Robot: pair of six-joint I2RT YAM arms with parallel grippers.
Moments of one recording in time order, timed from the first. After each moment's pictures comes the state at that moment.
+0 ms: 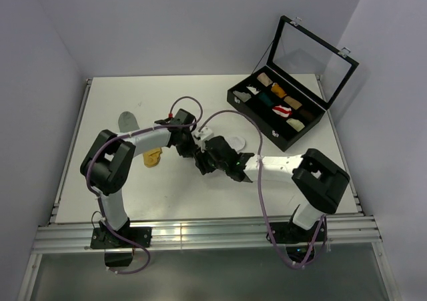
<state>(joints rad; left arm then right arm) -0.58 1.85 1.16 -0.42 0.04 -0.92 0.90 1.59 0.80 0.19 0.06 0.24</state>
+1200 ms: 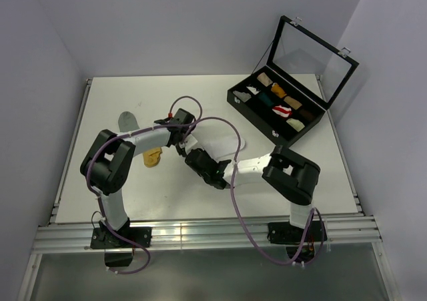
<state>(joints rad) -0.58 1.86 1.16 -0.42 0.05 -0.91 1.06 1.85 0.93 0.18 0.53 0.11</state>
